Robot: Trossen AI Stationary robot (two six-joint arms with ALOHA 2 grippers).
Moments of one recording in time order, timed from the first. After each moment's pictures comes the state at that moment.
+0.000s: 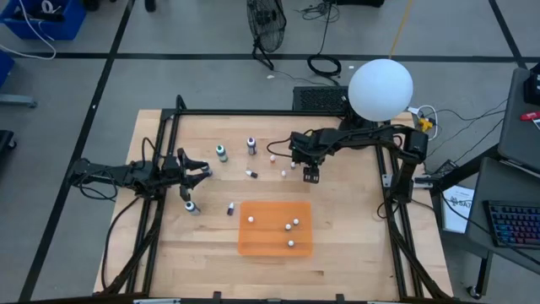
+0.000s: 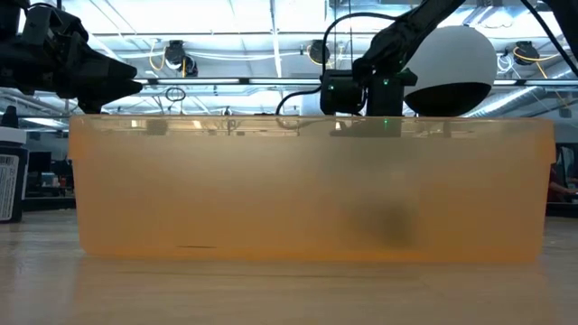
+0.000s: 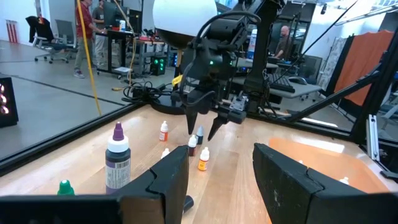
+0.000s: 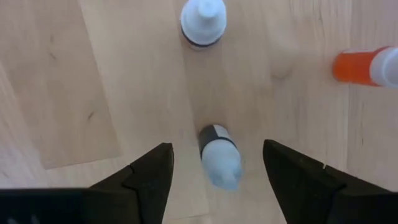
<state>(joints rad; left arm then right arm) -0.16 0.02 0.04 0.00 -0.39 -0.16 -0.33 1.83 1.16 -0.75 0.02 -0.17</state>
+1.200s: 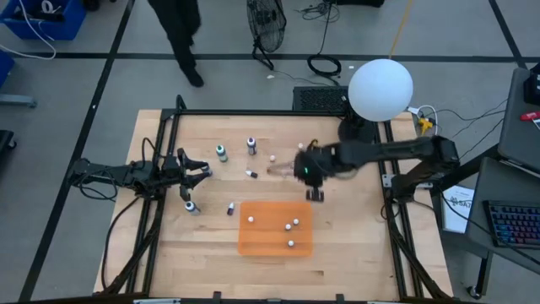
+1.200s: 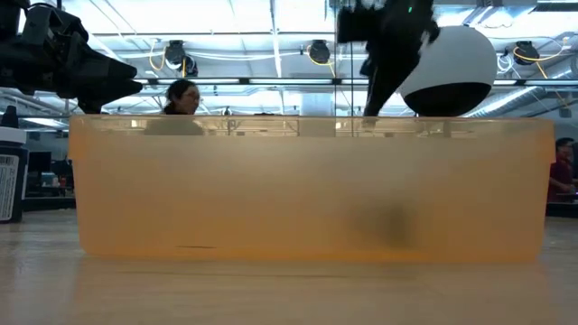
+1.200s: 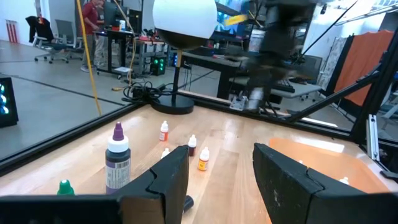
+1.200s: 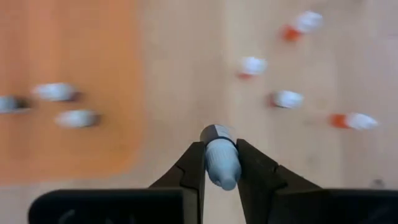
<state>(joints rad) -0.16 0.02 0.04 0.00 -0.39 -0.16 0.03 1.56 1.30 -0.93 0.08 0.07</state>
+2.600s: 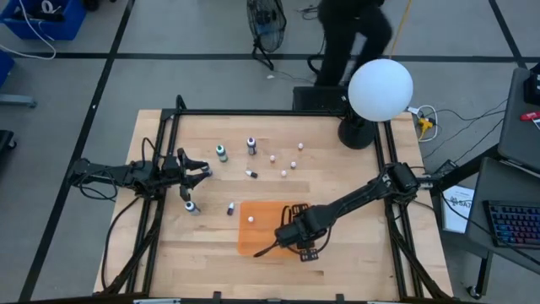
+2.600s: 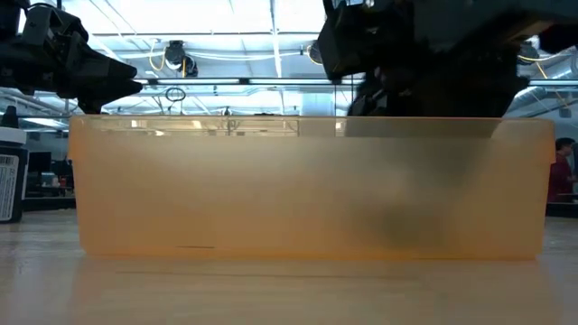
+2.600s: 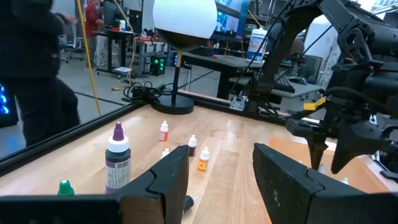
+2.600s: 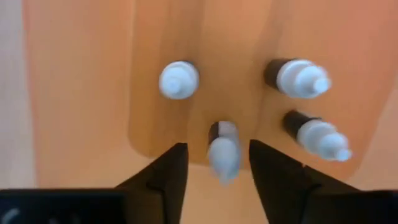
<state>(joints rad) -0.16 0.02 0.04 0.00 -0.39 -0.16 0.40 2.01 1.50 -0.95 -0.03 0.28</state>
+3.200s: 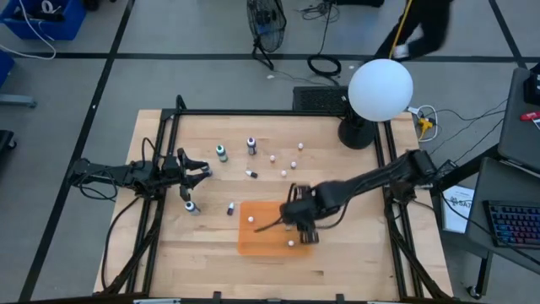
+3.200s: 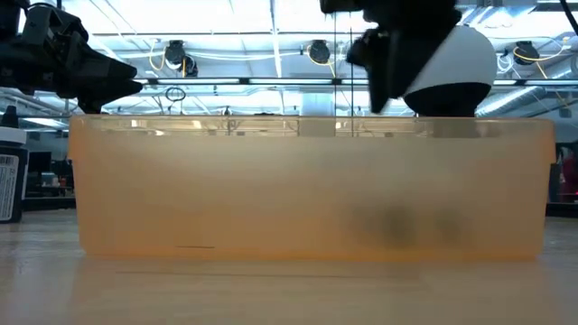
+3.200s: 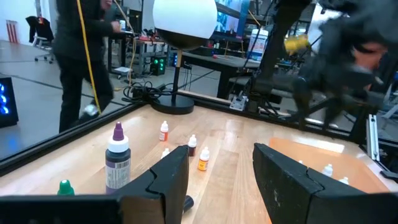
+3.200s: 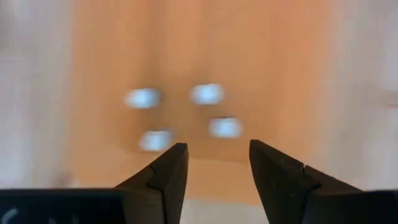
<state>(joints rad) -0.16 0.02 0.04 0.00 -0.39 -0.16 0.29 1.80 1.50 -1.00 0.07 0.19</state>
